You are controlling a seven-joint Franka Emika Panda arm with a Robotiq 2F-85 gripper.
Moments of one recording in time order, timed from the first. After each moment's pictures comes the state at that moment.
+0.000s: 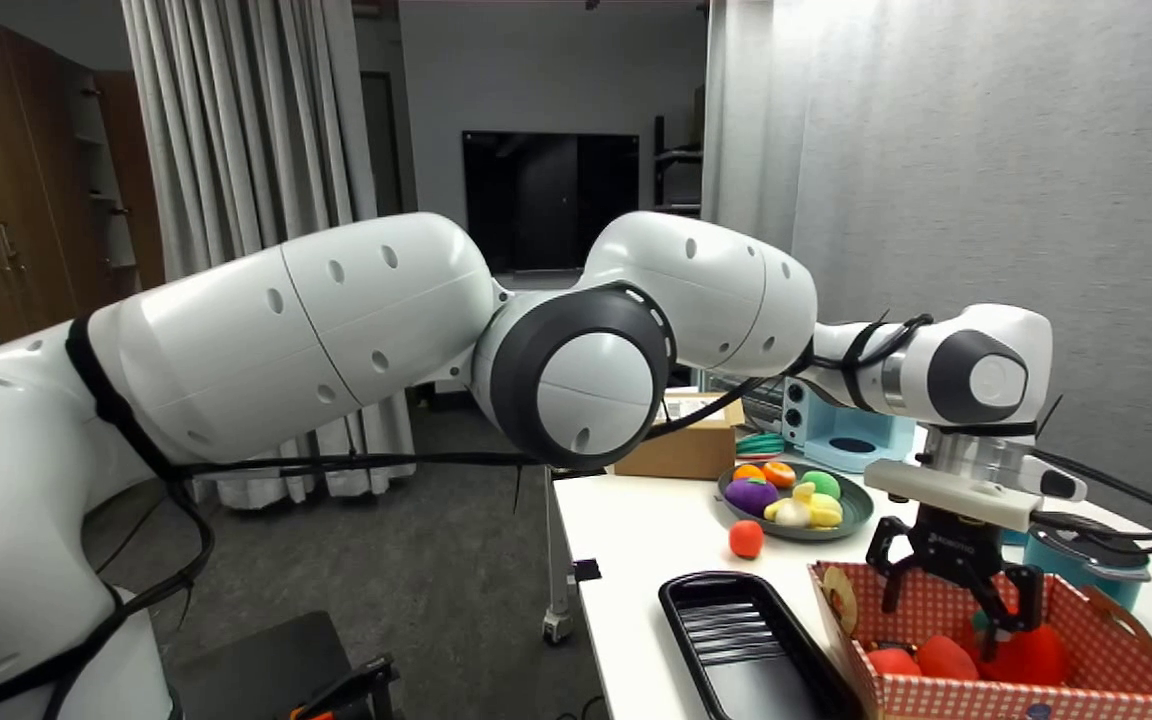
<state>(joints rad) -0.28 1.24 -0.09 -0.65 -0.07 1.63 -0.25</state>
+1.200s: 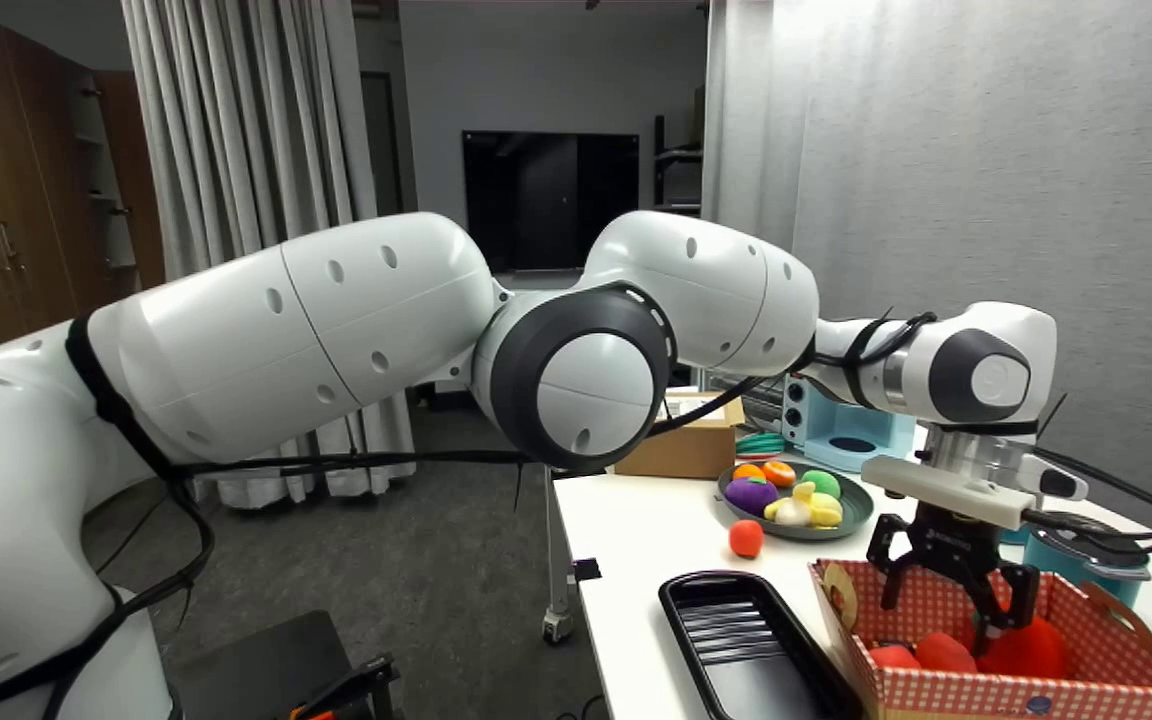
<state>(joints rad) -0.28 1.24 -0.09 -0.64 -0.04 1.64 -0.21</state>
